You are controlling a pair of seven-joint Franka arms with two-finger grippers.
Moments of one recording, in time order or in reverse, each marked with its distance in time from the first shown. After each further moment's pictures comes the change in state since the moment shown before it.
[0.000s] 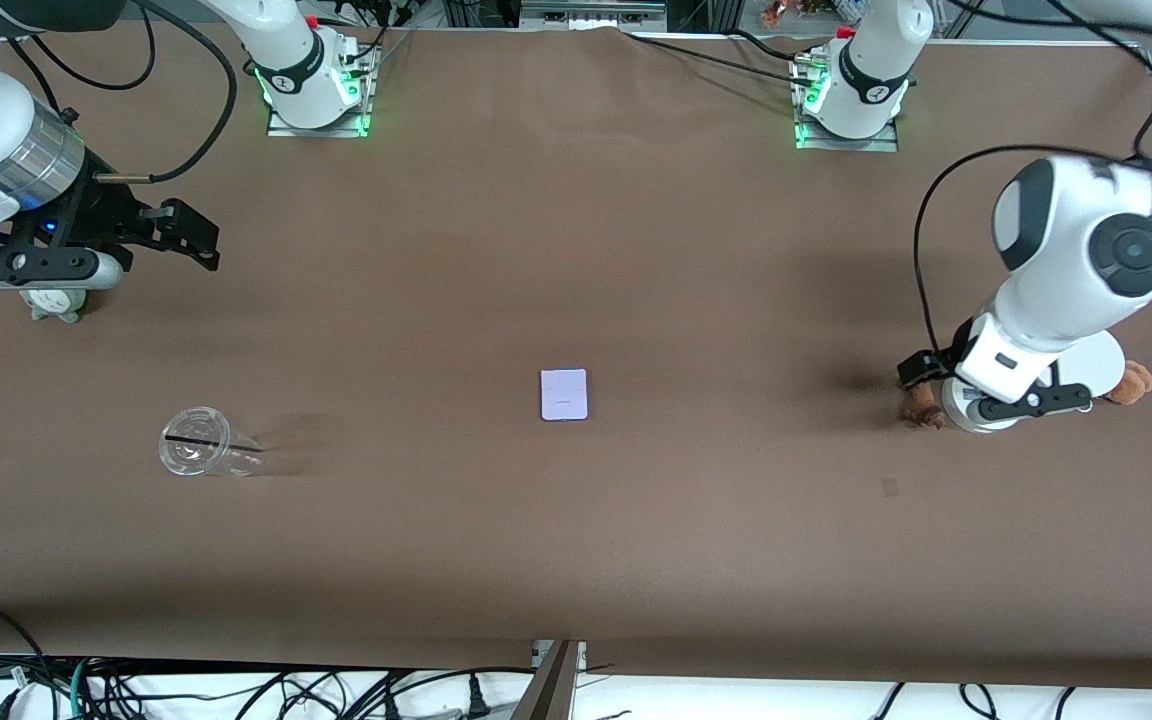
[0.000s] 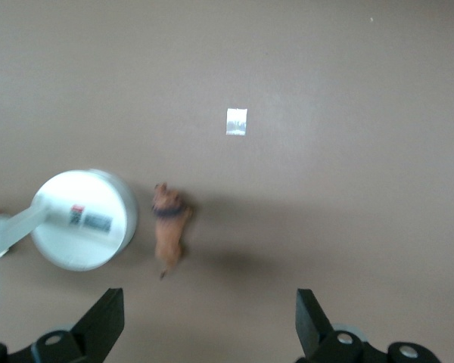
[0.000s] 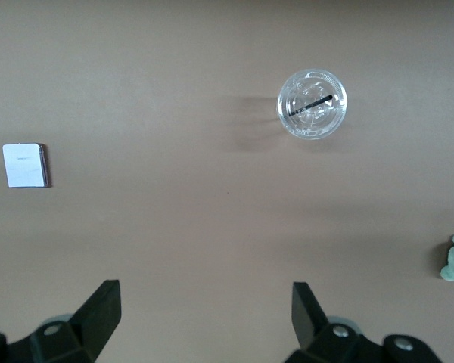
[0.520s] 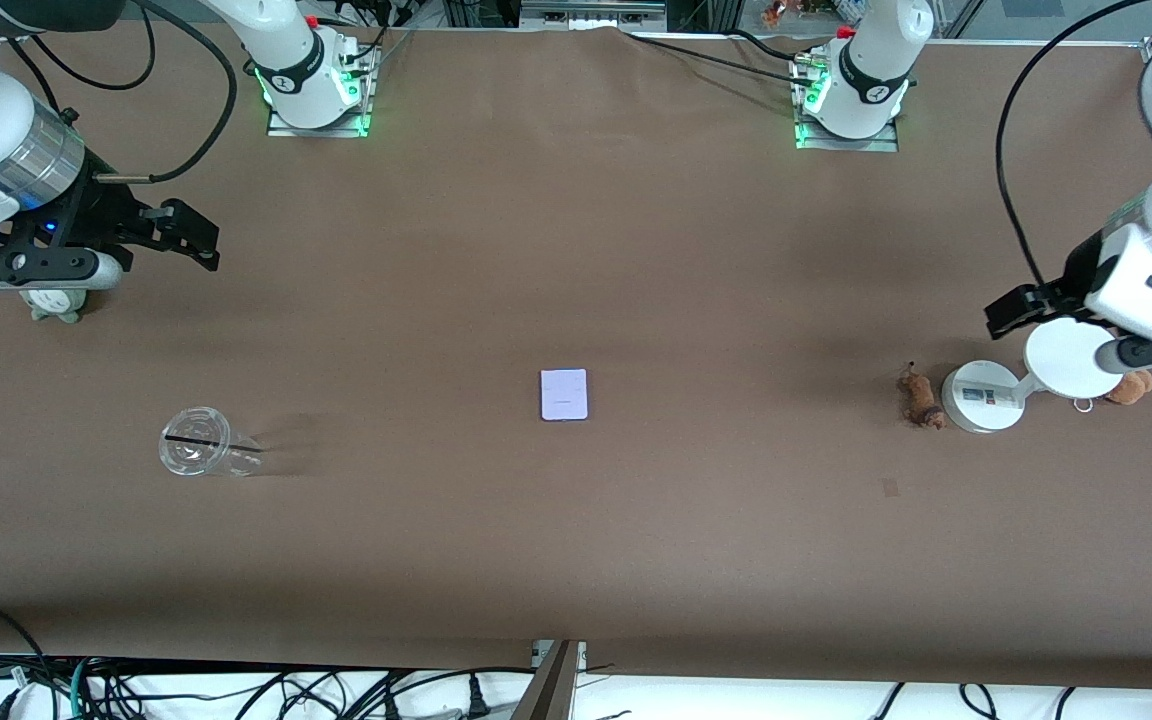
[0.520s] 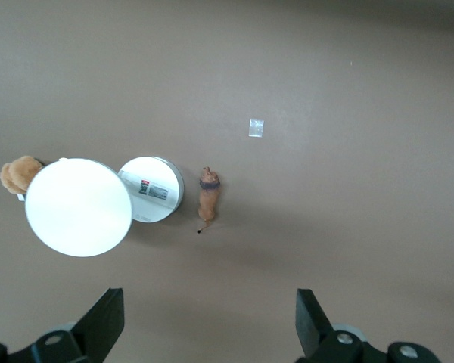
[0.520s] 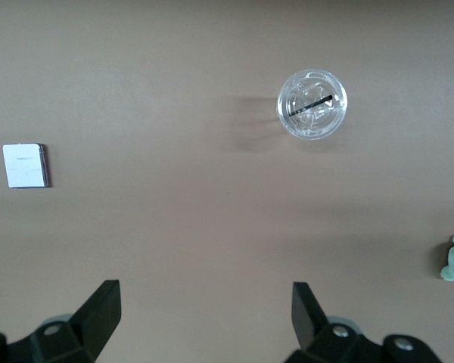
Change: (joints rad) left arm 0.009 -0.079 0.014 0.265 0.000 -0.317 0.000; right arm 0.000 0.000 0.000 0.000 0.000 0.000 0.000
